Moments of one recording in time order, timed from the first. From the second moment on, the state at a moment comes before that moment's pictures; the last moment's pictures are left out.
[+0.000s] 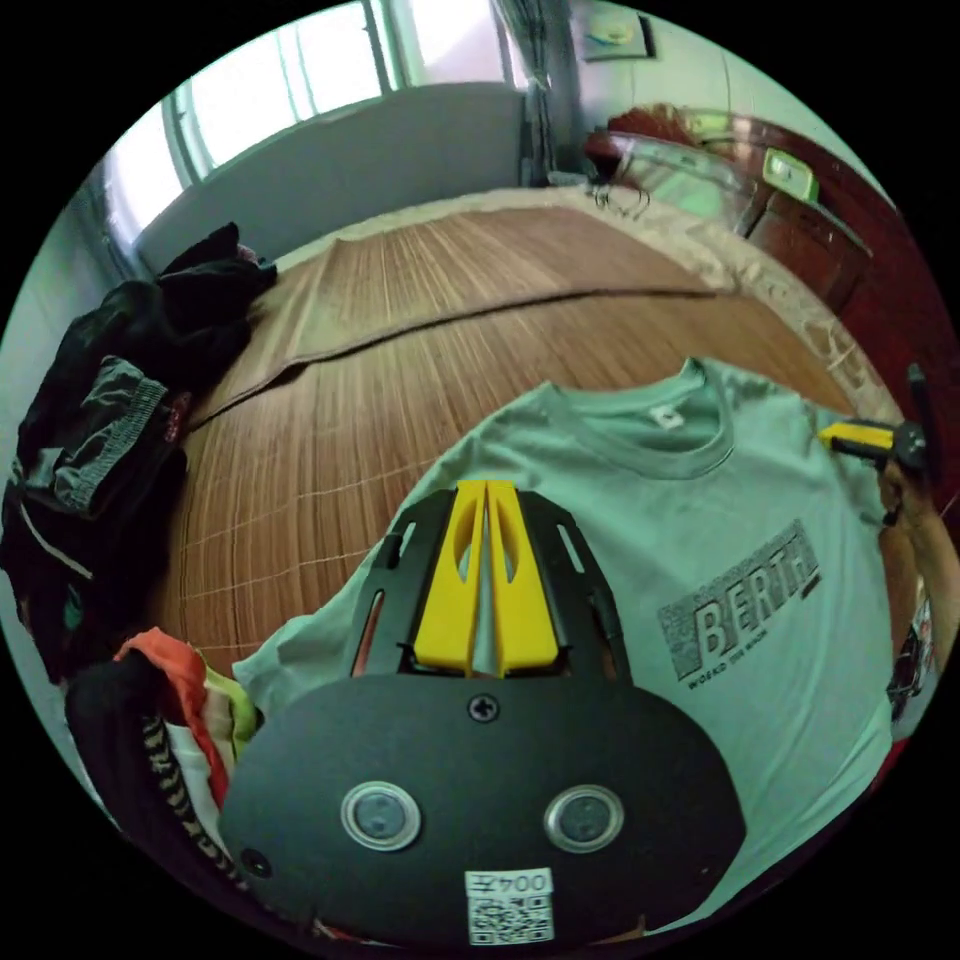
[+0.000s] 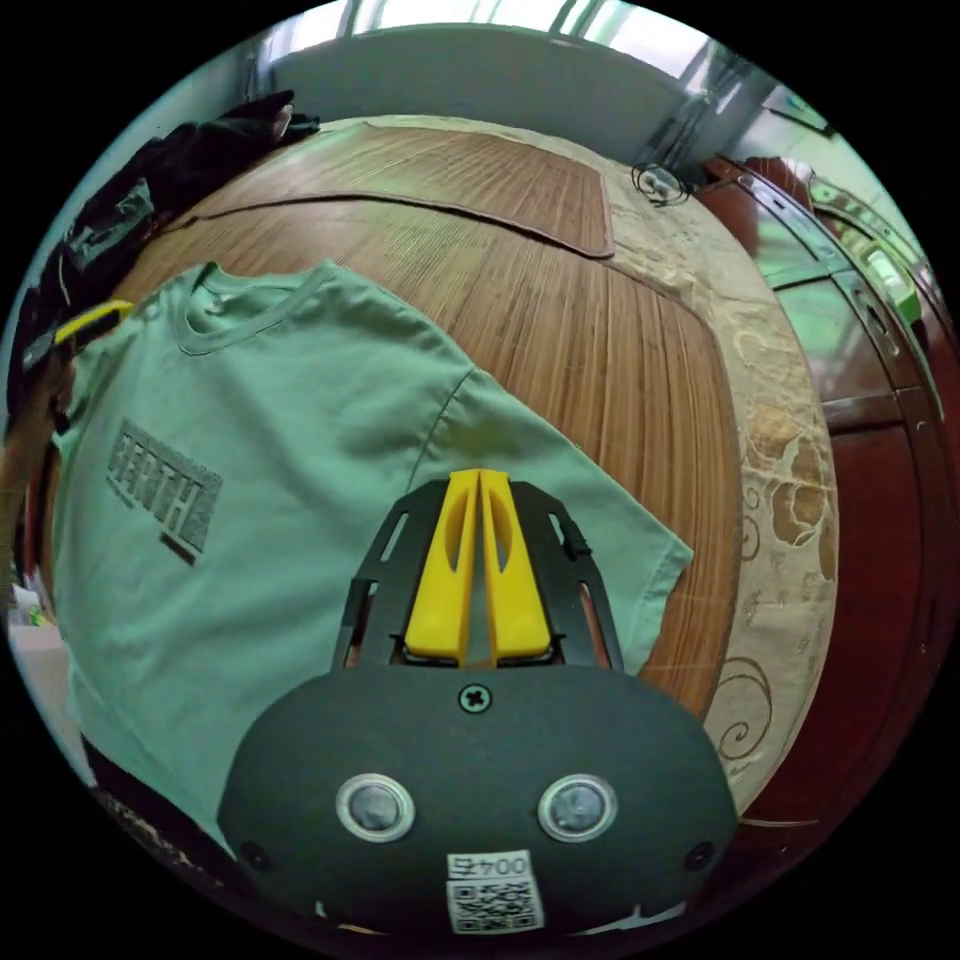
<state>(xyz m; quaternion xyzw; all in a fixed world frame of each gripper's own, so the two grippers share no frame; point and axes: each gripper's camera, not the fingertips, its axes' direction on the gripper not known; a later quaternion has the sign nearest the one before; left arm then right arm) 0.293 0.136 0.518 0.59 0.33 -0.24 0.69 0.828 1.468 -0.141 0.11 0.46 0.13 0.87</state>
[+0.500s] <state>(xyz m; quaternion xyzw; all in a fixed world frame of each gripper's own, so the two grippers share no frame) 0.536 0.399 0.665 0.57 0.46 -0.09 0.67 0.654 1.768 -0.079 0.19 0.26 0.14 0.94</state>
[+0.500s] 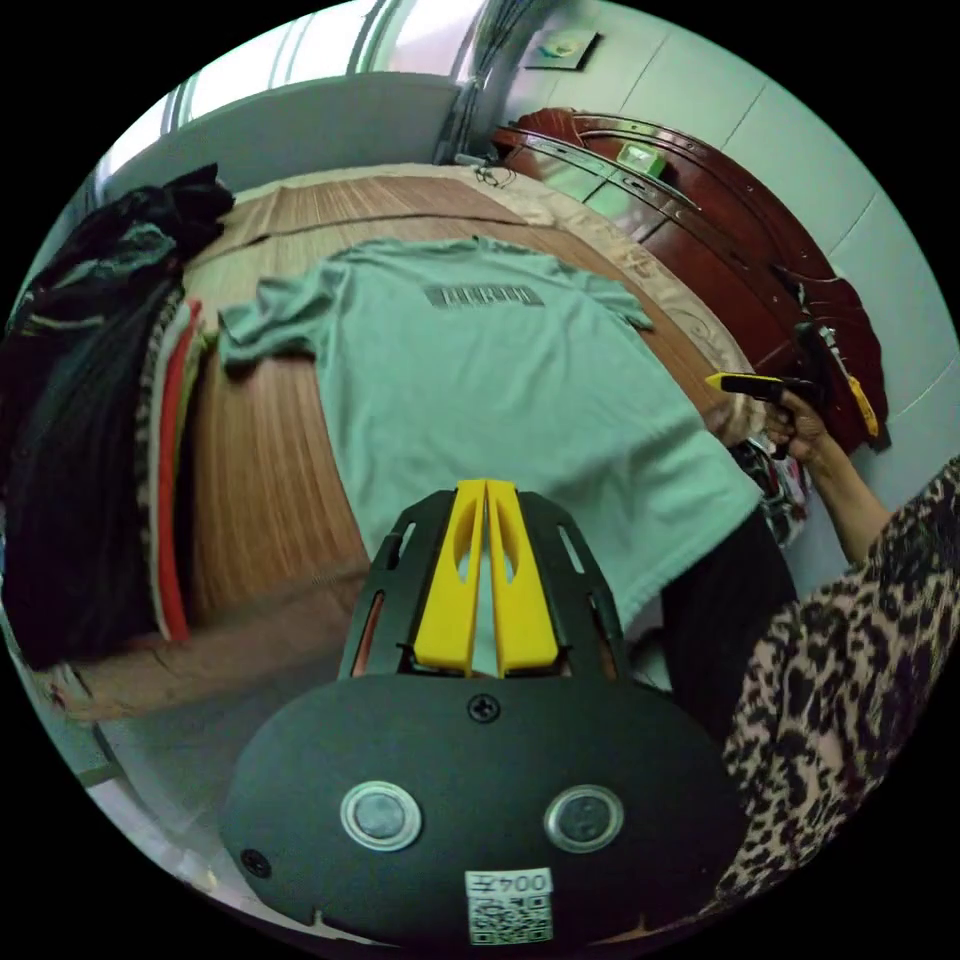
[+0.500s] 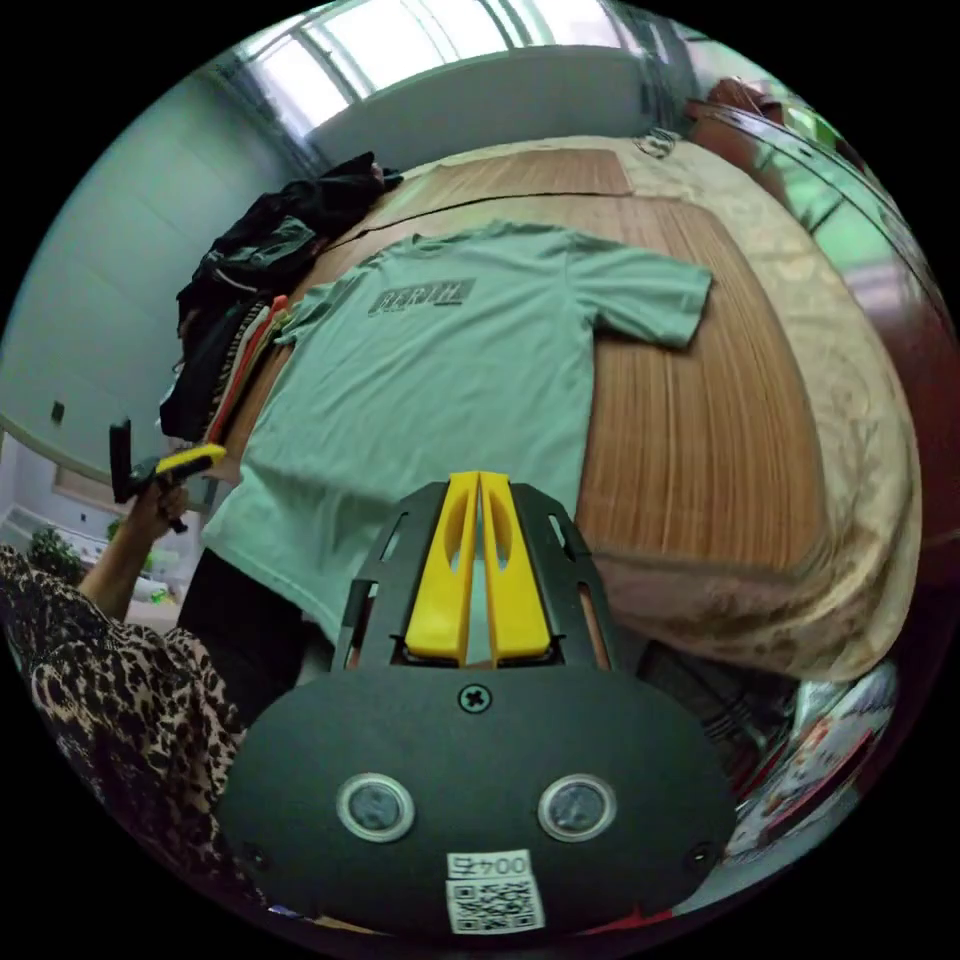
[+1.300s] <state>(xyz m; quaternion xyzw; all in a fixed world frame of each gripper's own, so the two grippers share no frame) 0.582 0.322 0.611 0.55 0.36 -0.12 0.74 0.674 1.726 -0.006 0.08 0.36 0.16 0.92</state>
